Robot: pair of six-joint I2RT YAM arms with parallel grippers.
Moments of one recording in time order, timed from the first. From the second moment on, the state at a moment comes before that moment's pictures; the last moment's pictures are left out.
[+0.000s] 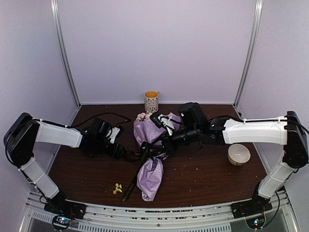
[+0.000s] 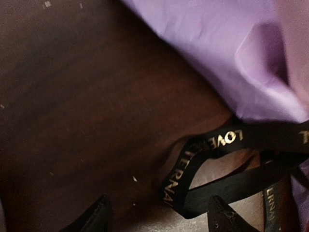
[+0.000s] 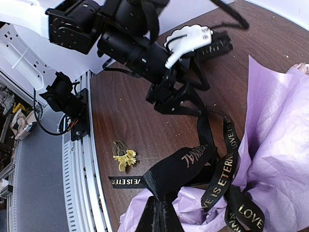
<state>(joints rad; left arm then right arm) -0.56 1.57 0.77 -0.06 0.14 -0.10 0.92 1.61 1.14 -0.07 -0.45 0.18</state>
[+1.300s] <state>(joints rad) -1.04 0.96 0.64 0.17 0.37 0.28 0.80 1.68 1.22 -0.15 -0.40 0.24</state>
